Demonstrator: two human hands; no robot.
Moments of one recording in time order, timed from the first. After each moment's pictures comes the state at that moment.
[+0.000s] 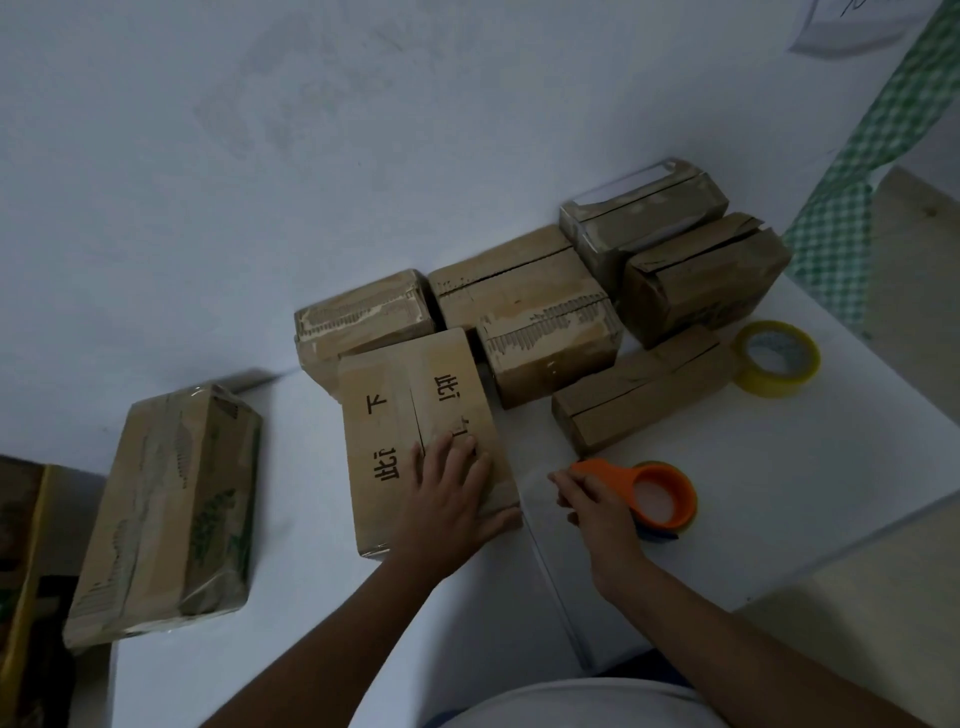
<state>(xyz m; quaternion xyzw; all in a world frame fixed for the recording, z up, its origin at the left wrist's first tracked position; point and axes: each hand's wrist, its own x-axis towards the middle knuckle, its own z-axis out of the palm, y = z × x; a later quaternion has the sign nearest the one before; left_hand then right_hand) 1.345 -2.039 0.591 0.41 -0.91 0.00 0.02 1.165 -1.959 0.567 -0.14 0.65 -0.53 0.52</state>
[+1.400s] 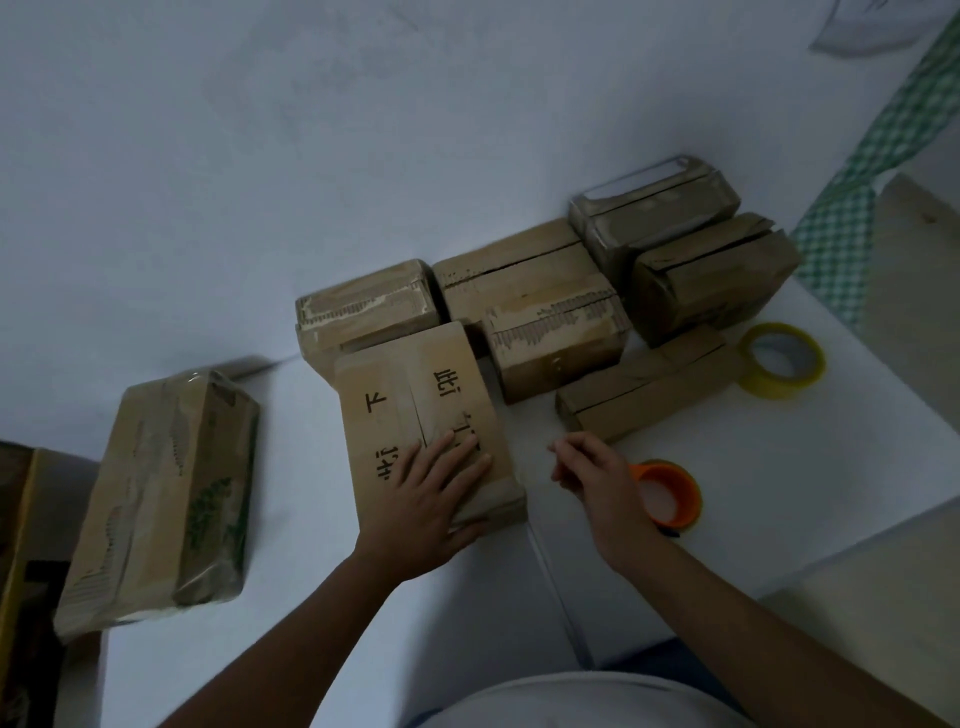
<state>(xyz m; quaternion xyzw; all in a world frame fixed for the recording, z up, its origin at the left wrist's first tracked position) 1.386 -2.052 0.581 0.33 -0.94 -0.04 0.01 1.156 -1.978 0.606 -0.23 0.57 -0.57 0.54</state>
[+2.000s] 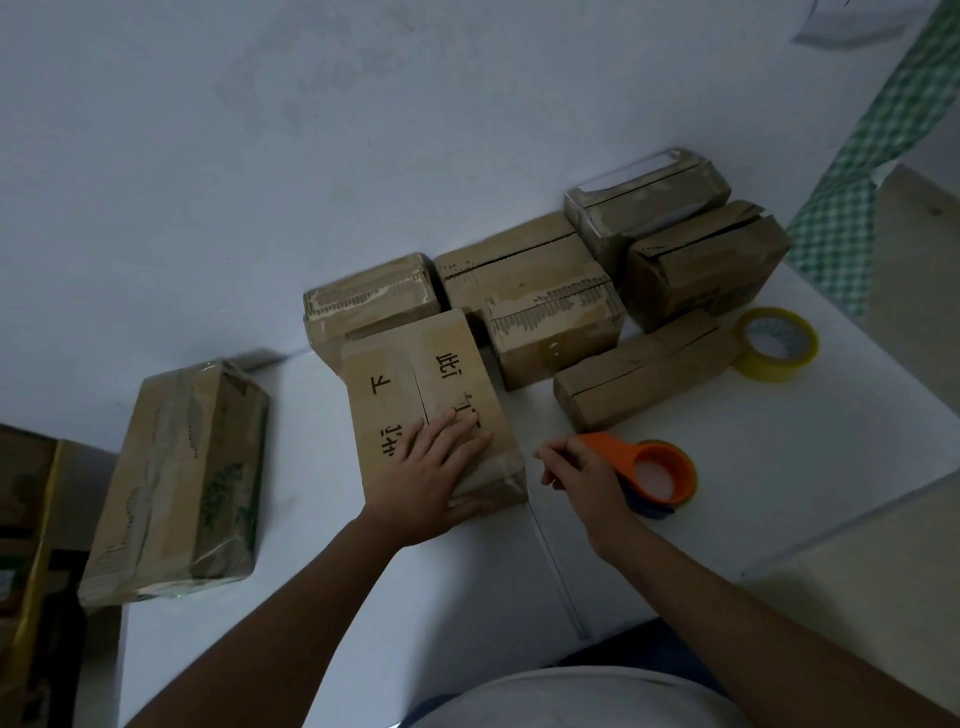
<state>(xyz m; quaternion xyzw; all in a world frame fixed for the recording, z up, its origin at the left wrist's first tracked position) 1.382 -2.053 0.590 0.33 -0.94 -0.05 -0.02 1.166 -1.961 0.580 -0.31 0.62 -0.51 0.52</state>
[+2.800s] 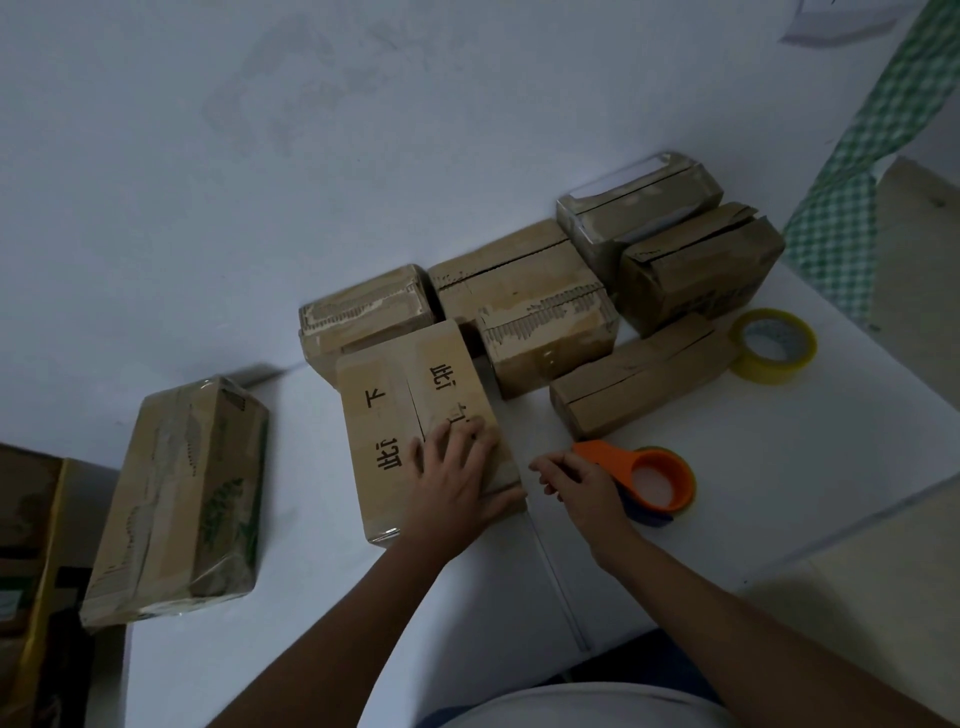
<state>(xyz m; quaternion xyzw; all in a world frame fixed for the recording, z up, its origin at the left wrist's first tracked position) 1.335 -2.031 0.597 0.45 -0.89 -0.03 0.04 1.160 -1.961 0.564 -0.29 0.62 -0.52 0.51</state>
